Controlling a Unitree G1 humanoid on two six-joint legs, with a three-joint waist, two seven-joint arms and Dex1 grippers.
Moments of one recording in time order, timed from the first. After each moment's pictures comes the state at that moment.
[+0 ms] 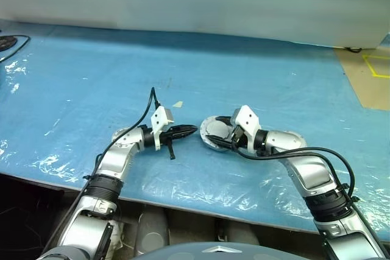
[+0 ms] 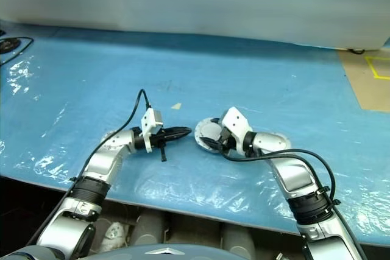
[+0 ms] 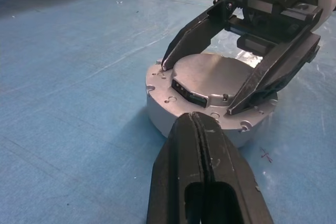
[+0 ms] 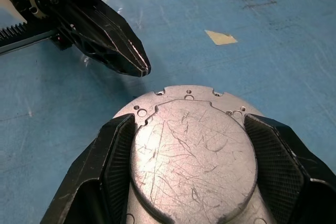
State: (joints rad) left arm -0.39 0.27 -0.12 0.30 -0.22 -0.02 -1.12; right arm -0.26 -0.51 0.20 -0.21 0.19 0.44 0.78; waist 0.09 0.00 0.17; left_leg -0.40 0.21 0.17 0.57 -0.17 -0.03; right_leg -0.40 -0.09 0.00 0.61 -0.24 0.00
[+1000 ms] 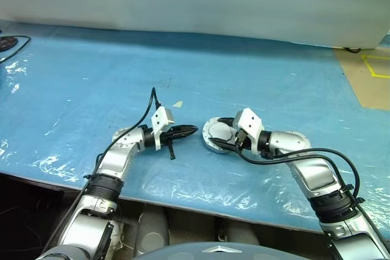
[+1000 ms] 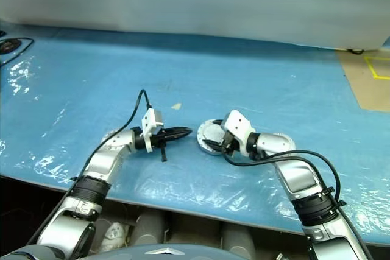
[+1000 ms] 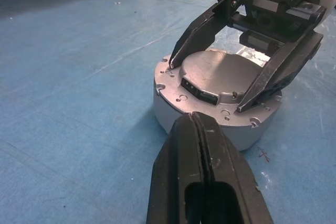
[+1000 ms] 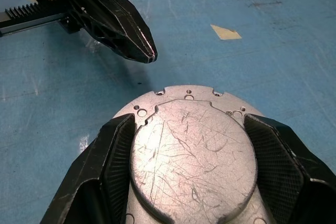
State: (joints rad) left arm -0.41 0.27 -0.13 0.32 -0.22 -0.03 -1.12; right arm -0.25 -0.55 0.21 -0.20 0.15 0.37 0.82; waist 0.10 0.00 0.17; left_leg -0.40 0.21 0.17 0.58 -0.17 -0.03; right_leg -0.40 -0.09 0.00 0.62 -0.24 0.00
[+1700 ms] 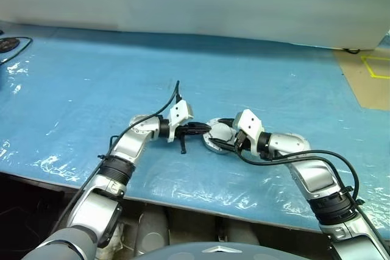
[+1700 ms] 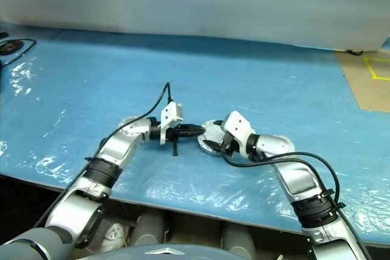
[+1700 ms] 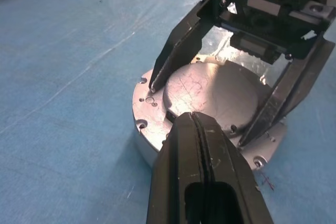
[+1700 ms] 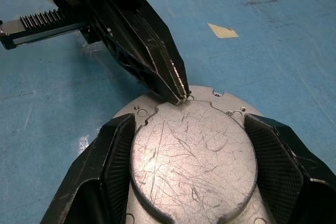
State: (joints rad) left arm -0.56 0.27 -0.27 0.38 -0.13 0.05 -1.13; right arm -0.23 -0.54 0.22 -0.20 0.15 0.38 0.79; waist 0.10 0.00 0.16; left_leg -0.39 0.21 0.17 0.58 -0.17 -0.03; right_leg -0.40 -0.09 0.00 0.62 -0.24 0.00
